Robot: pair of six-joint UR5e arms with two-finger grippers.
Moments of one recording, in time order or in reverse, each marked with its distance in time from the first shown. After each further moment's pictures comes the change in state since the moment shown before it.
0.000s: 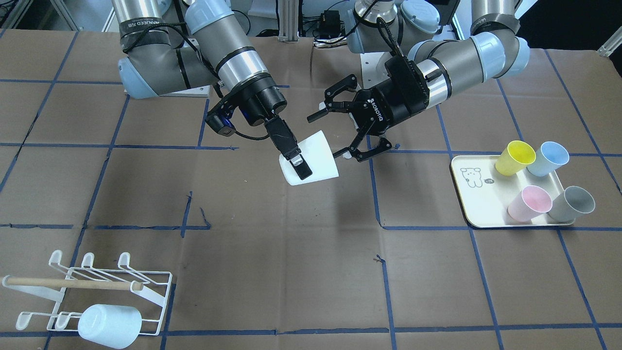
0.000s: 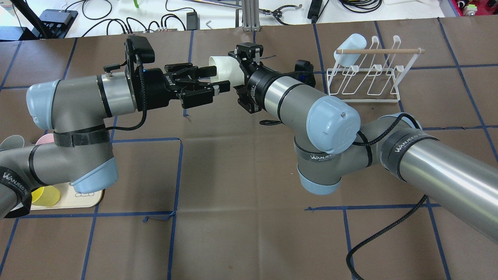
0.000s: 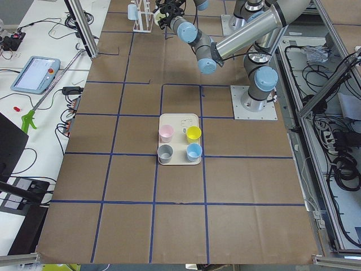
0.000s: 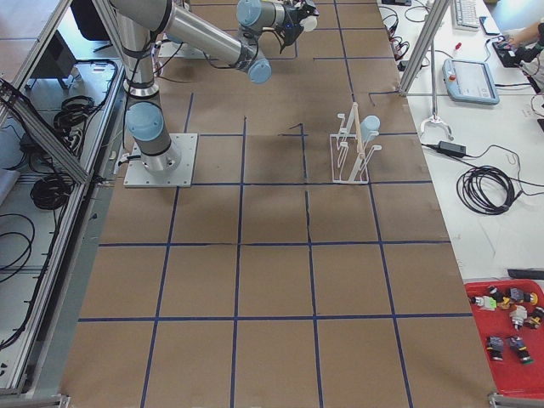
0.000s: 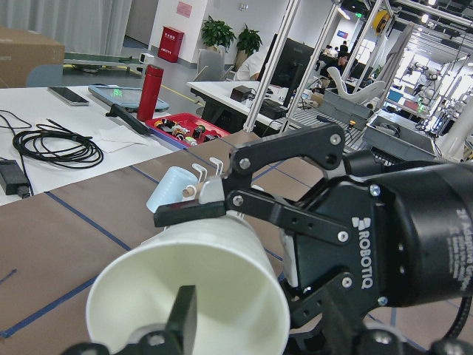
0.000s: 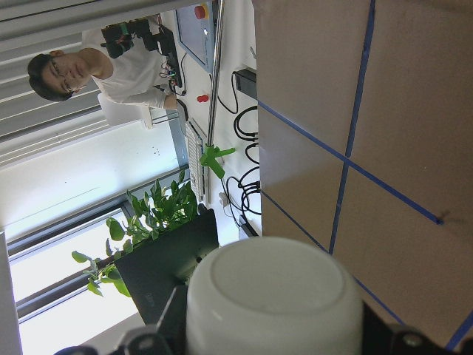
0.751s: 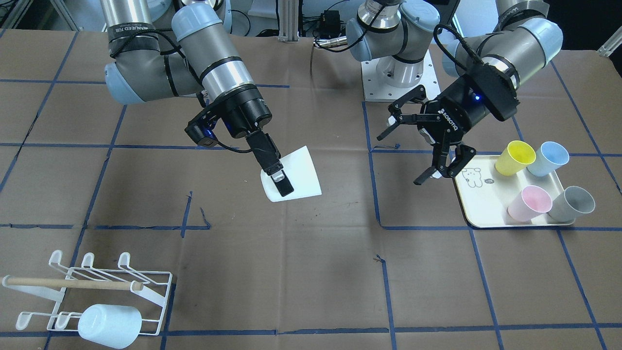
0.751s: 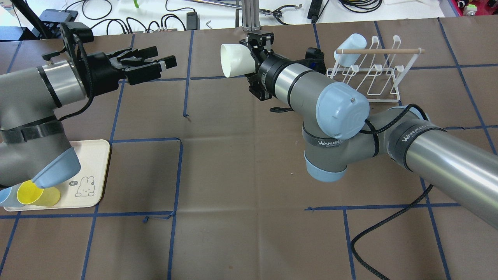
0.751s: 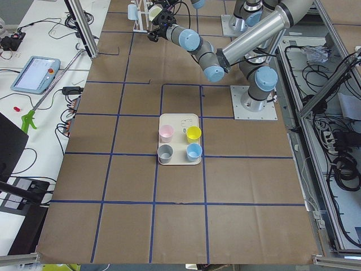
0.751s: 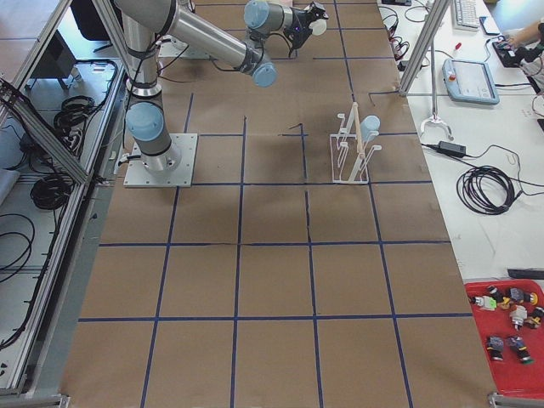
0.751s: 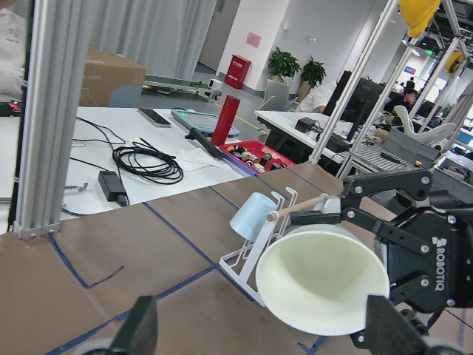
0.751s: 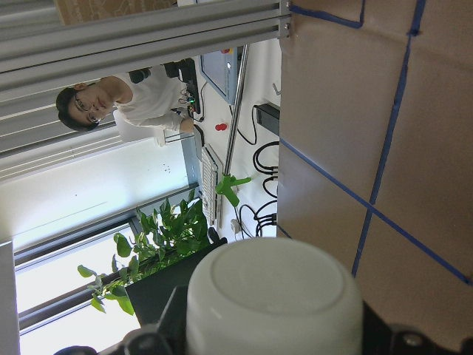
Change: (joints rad) left arm 0.195 0.041 0.048 -0.003 0.126 -0.147; right arm -0.080 0.025 -0.046 0.006 0.000 -0.106
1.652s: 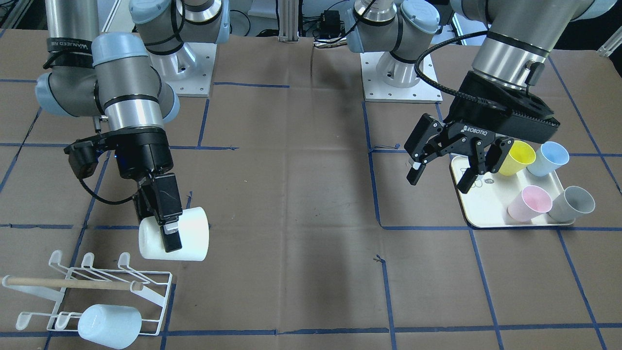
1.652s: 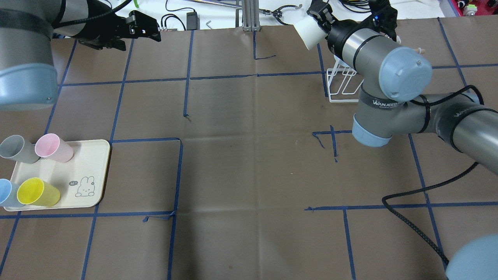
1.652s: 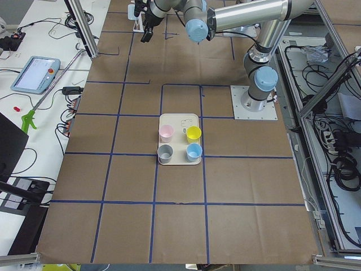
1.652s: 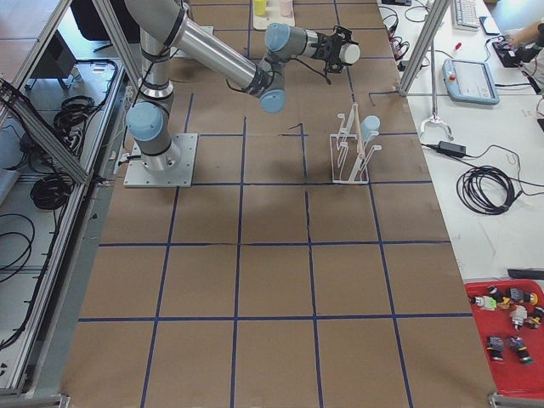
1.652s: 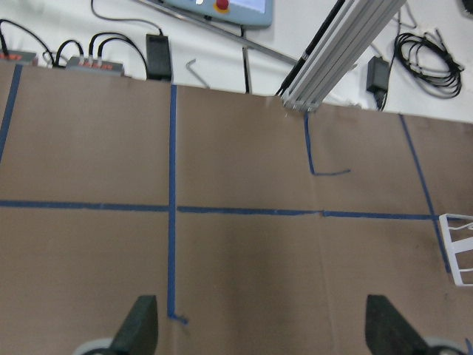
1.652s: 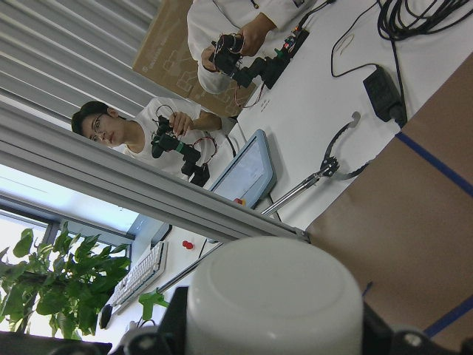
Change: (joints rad) left arm -0.244 -0.010 0.473 -0.862 0.838 -0.348; right arm -0.272 0.045 -0.033 -0.021 0.001 -0.856
